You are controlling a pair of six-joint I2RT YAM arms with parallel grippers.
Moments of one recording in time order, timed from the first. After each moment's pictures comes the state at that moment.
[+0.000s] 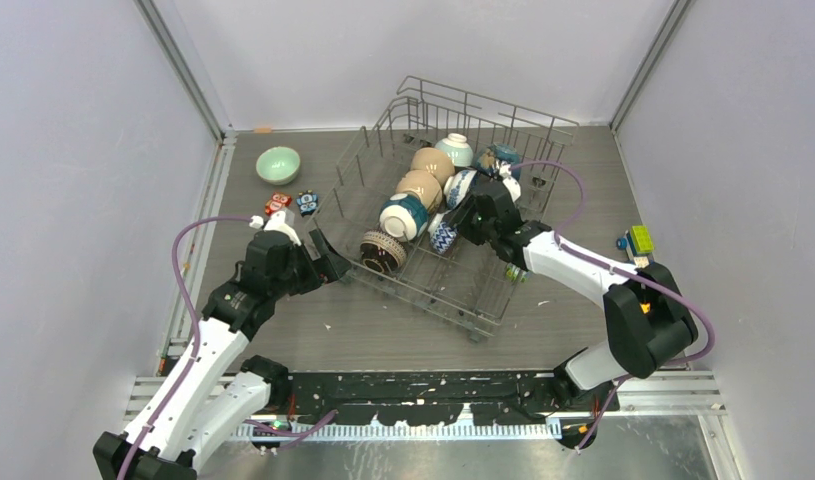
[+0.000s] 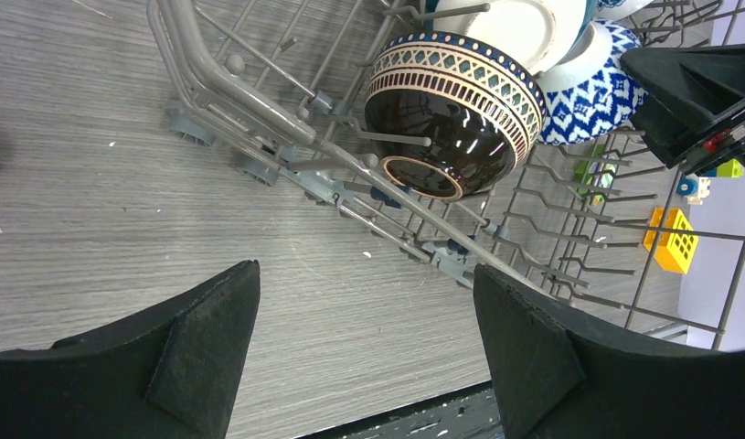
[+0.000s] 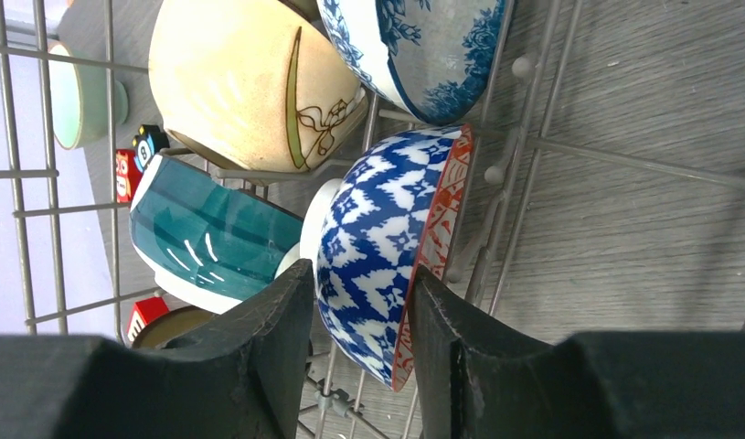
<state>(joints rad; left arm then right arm) -0.38 0.74 0.70 -0.58 0.05 -0.71 0.54 1.48 0.91 -0.06 0.14 0.96</state>
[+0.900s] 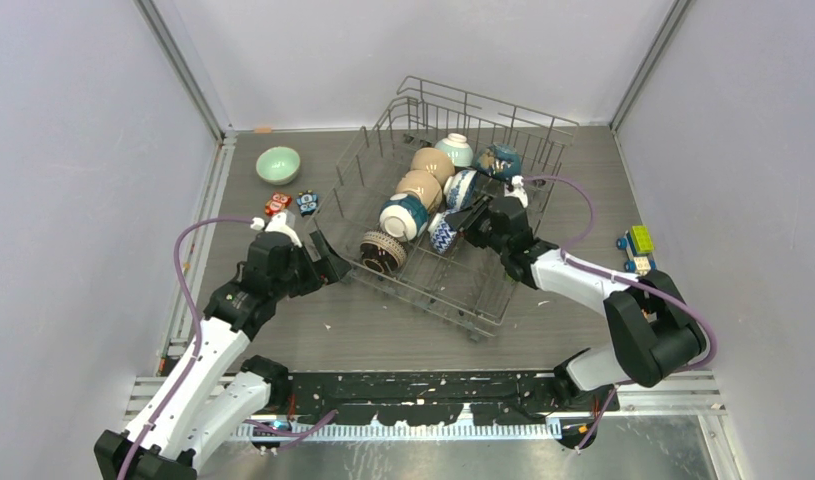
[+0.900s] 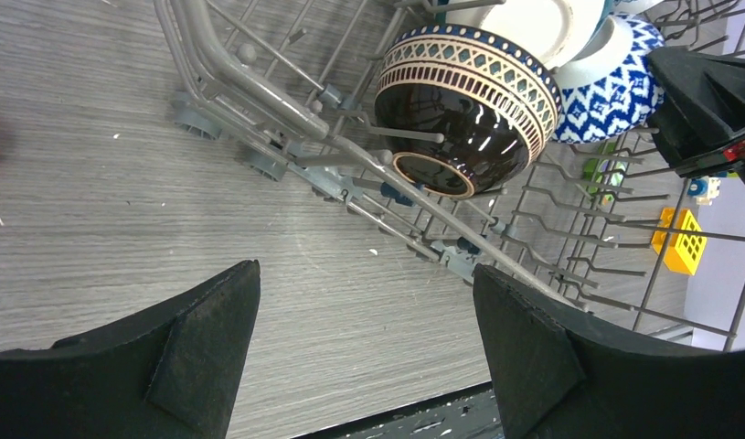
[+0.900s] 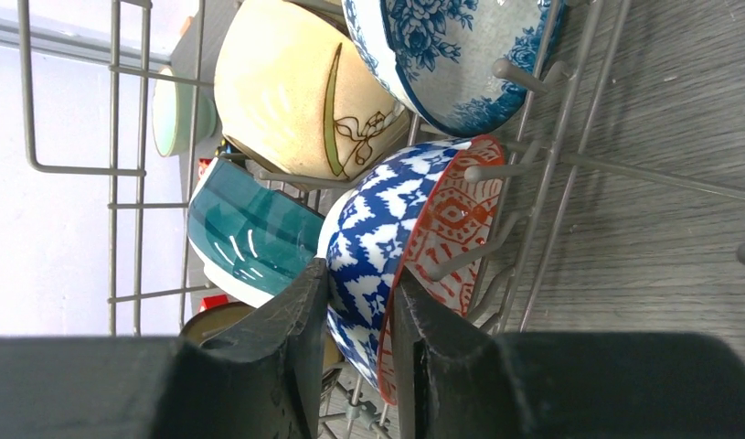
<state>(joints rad) -0.38 0.74 0.69 -0.58 0.05 -0.71 0.50 1.43 0.72 0.27 0.07 1.02</state>
